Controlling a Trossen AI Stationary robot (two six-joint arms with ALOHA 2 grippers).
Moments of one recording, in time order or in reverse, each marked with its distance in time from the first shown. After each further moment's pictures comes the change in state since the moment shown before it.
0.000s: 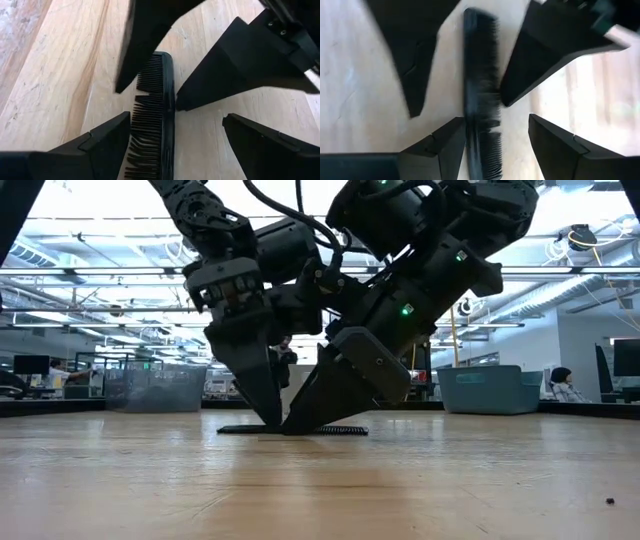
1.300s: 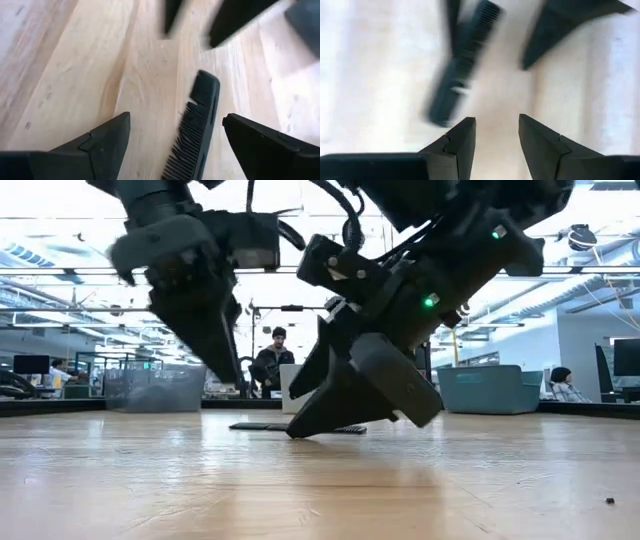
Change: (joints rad) left arm -0.319 -0.141 -0.006 -0.152 -0.656 -0.286; right arm 0.130 0.002 0.087 0.015 0.181 -0.127
